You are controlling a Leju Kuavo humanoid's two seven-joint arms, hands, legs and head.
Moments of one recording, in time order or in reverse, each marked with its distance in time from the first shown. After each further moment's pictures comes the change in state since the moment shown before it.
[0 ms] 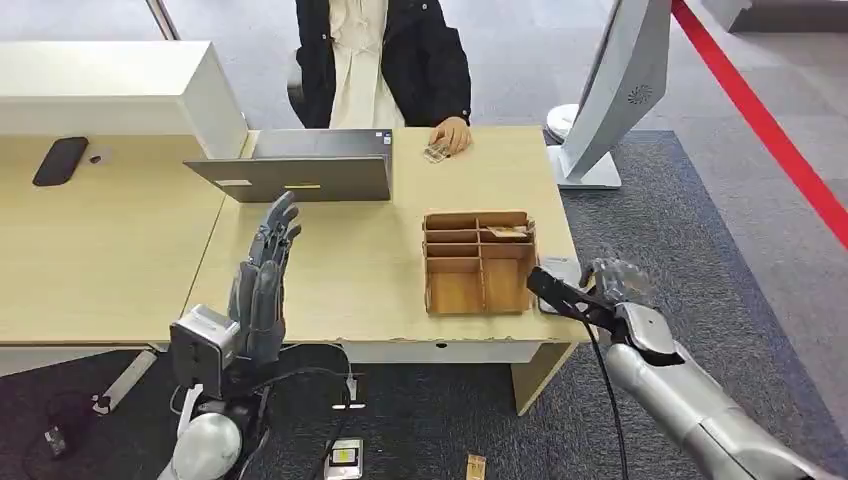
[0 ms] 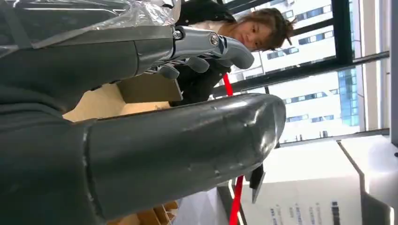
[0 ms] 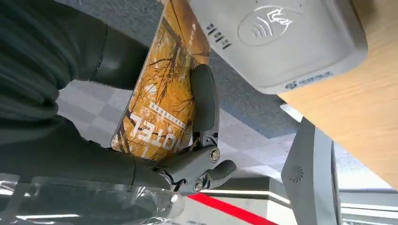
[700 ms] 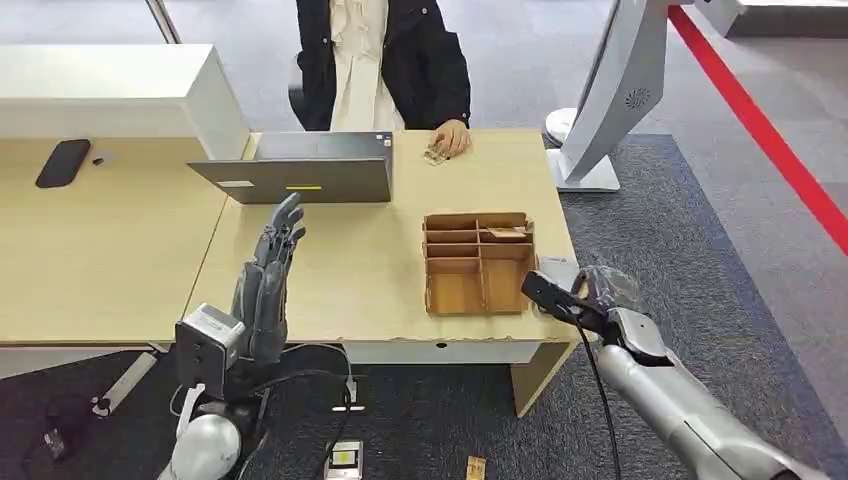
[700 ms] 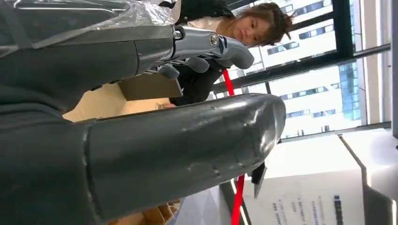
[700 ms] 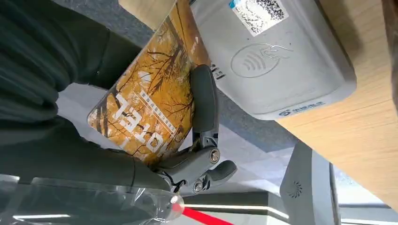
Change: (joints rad) left arm 0.003 0.000 0.000 -0.010 -0.012 -0.023 0.026; right arm -0.011 0.052 0.004 0.115 -0.061 0.019 -0.036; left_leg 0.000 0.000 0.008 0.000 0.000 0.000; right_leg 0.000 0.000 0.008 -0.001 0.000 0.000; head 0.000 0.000
